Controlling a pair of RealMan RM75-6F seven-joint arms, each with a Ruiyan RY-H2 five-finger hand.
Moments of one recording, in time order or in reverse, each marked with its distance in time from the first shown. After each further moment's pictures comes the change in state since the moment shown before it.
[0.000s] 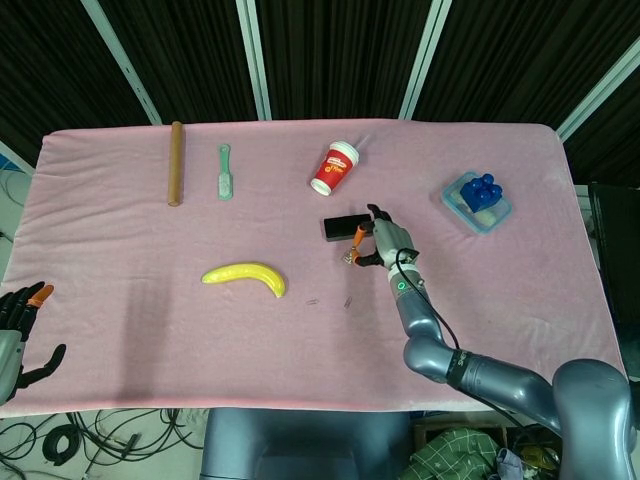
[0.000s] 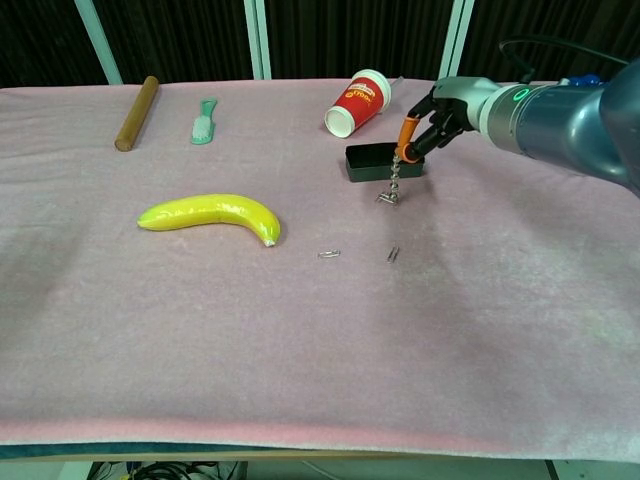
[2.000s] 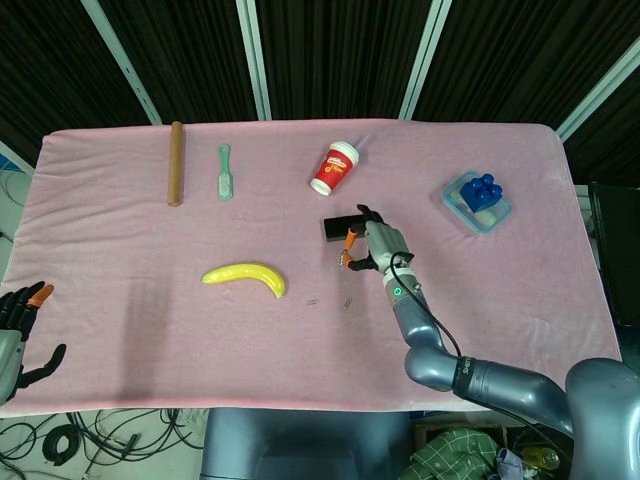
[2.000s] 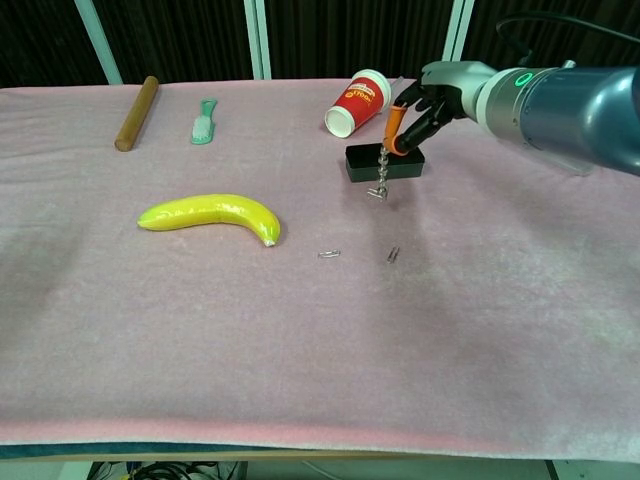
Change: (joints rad) left arm -0.001 0.000 0.000 0.001 0.002 0.000 -0.001; right arm -0.018 0.069 -0.013 -0.180 -0.042 0.061 -0.021
